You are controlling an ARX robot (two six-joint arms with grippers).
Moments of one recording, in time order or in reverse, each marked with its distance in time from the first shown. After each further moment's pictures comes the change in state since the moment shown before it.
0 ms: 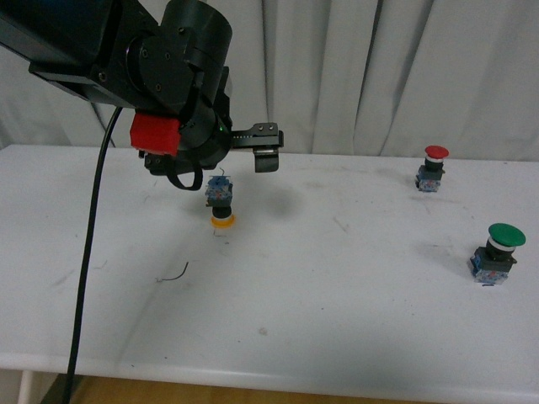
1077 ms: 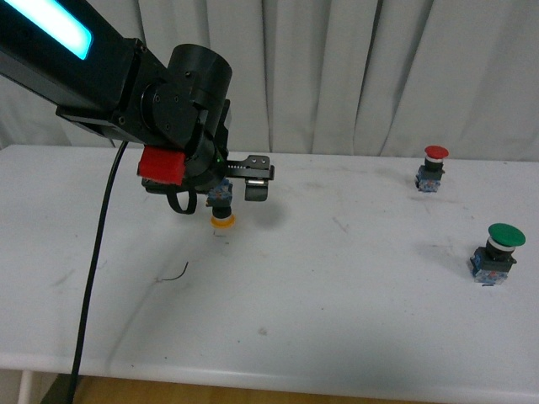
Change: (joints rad) left arm 0.016 0.094 0.033 0.007 -0.050 0.085; right arm 0.000 0.000 0.000 0.000 0.000 0.000
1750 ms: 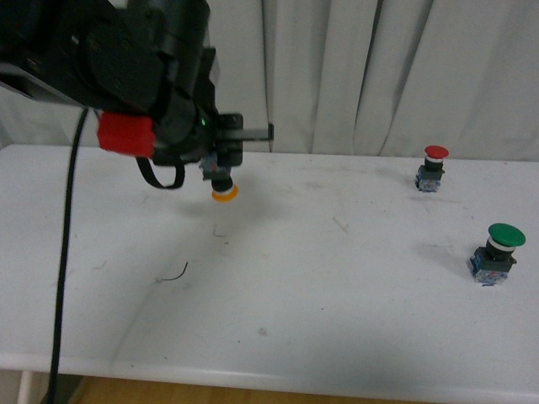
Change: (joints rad) left arm -0.015 -0.262 -0.249 0.143 0.036 -0.038; right arm 0.000 0.000 0.000 0.000 0.000 0.000
